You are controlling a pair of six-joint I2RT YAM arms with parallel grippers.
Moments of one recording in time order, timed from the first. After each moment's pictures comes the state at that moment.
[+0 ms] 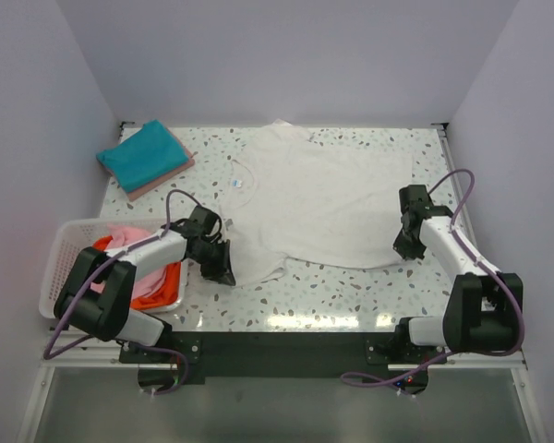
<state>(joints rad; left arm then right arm) -0.40 1.46 0.67 -0.51 0.41 -0.44 0.02 1.35 0.85 -0.81 0.35 0.59</state>
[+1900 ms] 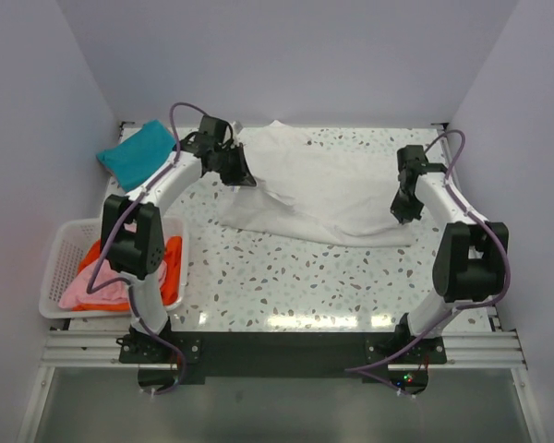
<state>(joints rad) -0.31 1.91 1.58 -0.59 0.38 -0.49 0.01 1.66 1.25 -0.86 0.32 0.50</state>
